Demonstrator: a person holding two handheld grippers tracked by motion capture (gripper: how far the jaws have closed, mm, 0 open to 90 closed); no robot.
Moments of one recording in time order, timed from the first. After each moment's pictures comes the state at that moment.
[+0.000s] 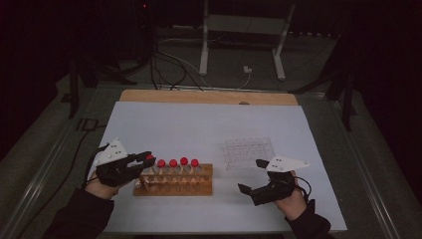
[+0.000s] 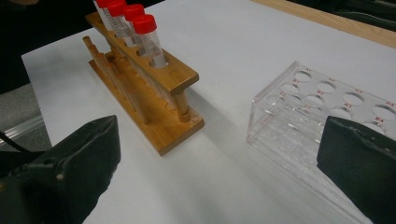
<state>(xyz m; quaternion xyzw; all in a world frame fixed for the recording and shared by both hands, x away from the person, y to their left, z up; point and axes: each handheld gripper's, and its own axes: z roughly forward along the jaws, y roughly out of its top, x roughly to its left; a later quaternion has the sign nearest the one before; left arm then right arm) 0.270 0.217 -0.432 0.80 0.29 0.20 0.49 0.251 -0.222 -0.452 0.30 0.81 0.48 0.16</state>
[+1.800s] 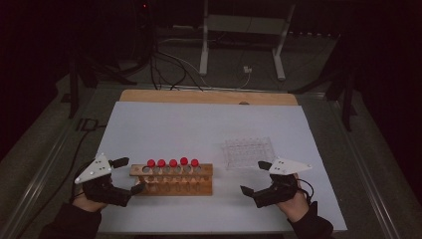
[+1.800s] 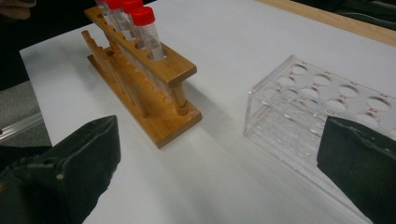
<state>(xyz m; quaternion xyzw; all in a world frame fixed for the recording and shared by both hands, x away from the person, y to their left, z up) 0.247 0.253 -0.462 0.79 0.29 0.18 0.51 0.247 -0.229 -0.456 0.30 0.81 0.48 0.16</state>
